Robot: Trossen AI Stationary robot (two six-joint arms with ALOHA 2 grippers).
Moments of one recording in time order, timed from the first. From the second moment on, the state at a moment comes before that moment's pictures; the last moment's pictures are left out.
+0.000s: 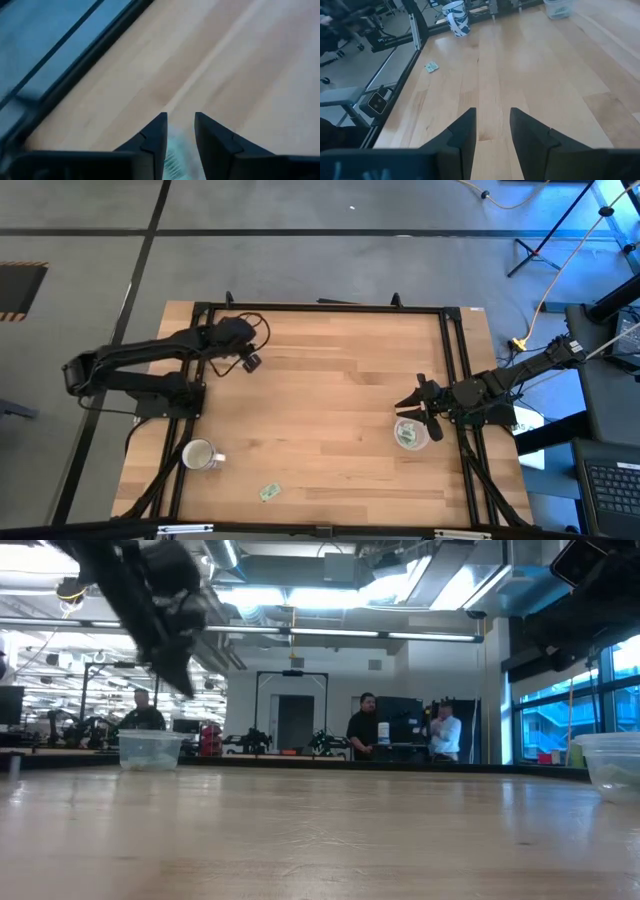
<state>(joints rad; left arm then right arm) 0.47 1.01 0.63 -0.54 -0.30 -0.11 0.42 0.50 0.26 -0.11 0.27 0.41</state>
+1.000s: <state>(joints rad) -0.41 1.44 0.66 0.08 0.26 0.02 0.42 0.50 0.26 -0.11 0.27 0.38</state>
